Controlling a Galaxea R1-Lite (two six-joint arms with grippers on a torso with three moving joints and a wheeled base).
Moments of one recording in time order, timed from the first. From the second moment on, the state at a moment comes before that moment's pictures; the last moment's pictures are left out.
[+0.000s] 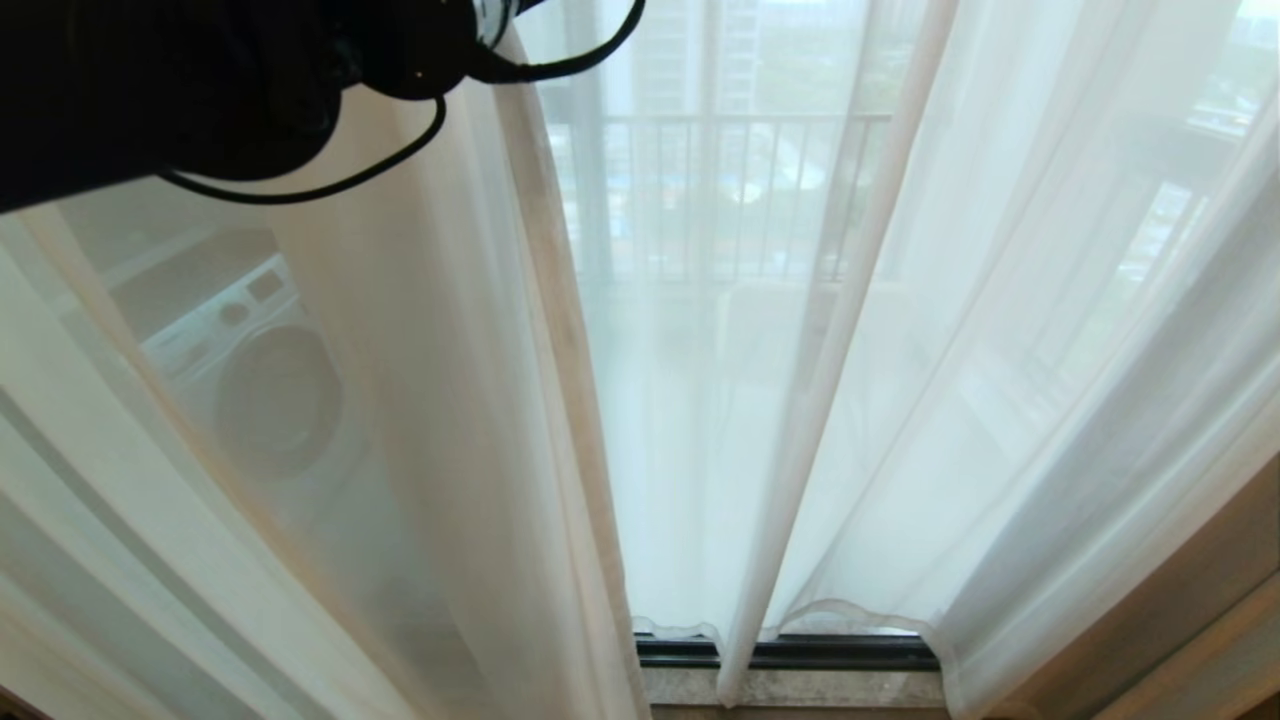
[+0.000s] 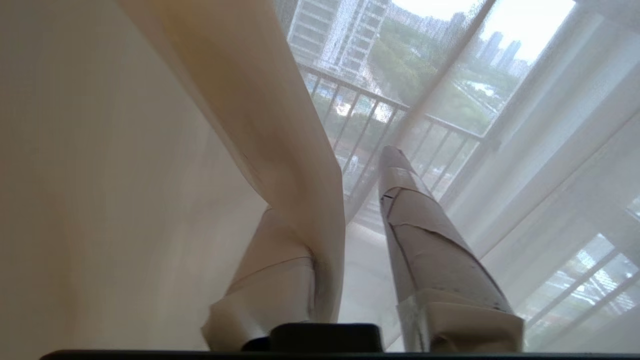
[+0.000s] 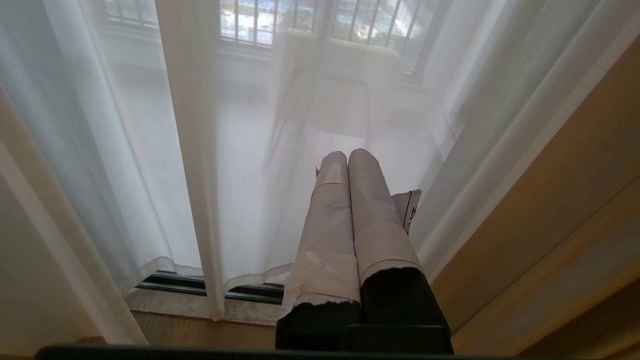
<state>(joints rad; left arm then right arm) -0.68 1.90 -1.98 -0.23 0.69 -0.21 0.00 0.00 0.00 -0.06 -0.01 -0.17</state>
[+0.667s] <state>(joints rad) -0.65 1.74 -1.79 -0.21 0.84 -0.20 0.00 0.00 0.00 -0.06 -0.01 -0.17</state>
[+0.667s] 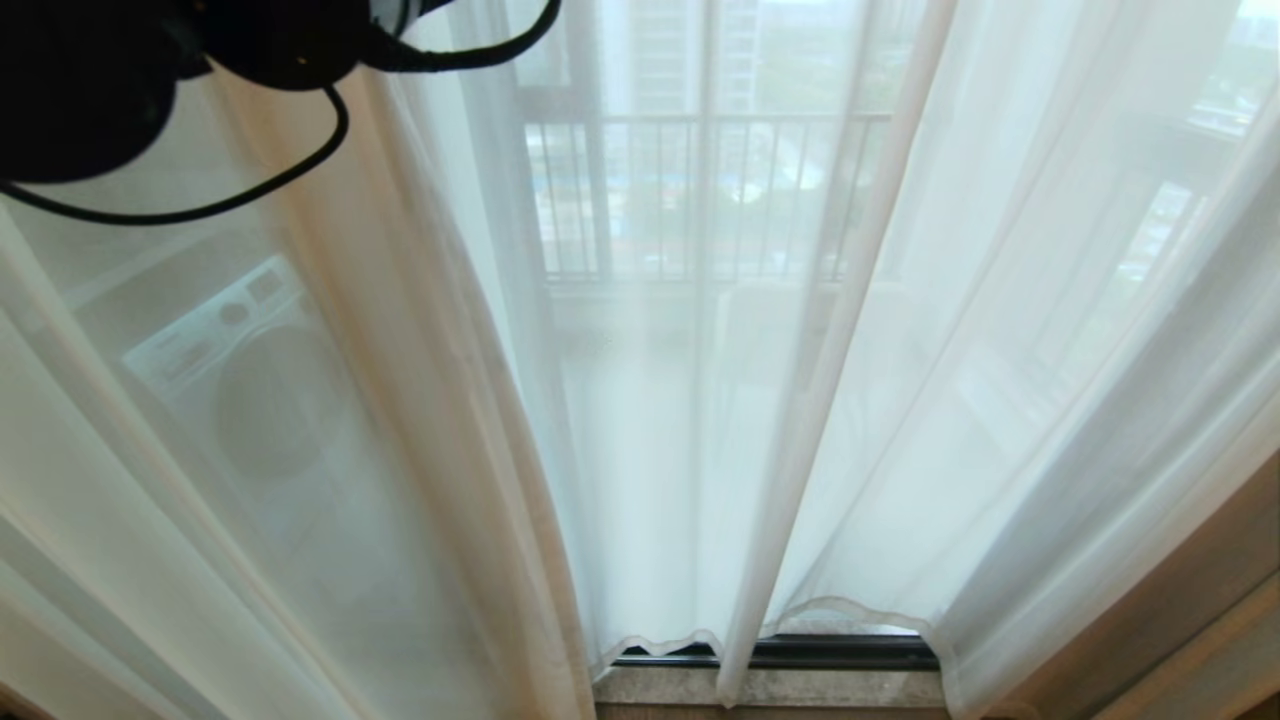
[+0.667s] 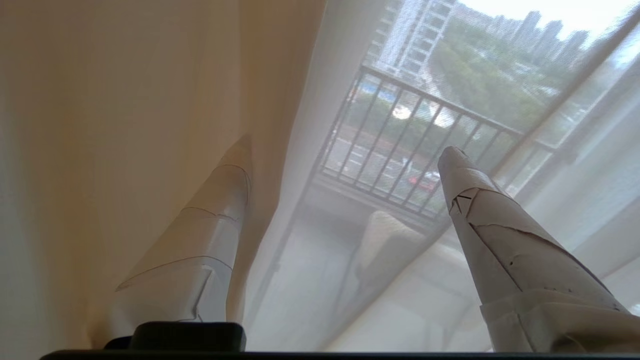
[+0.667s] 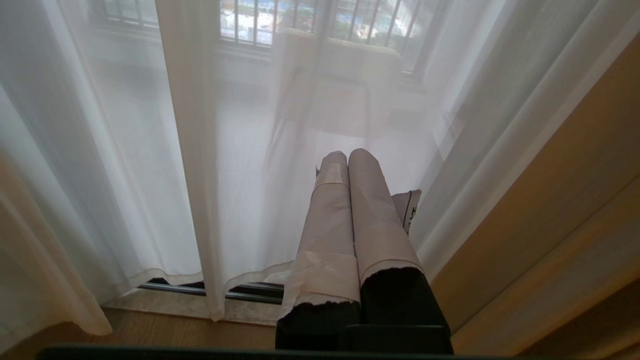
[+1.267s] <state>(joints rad) -0.61 1.38 -1.41 -0.21 0.93 -0.19 0.00 0.00 0.00 -0.06 -0.01 -0.17</state>
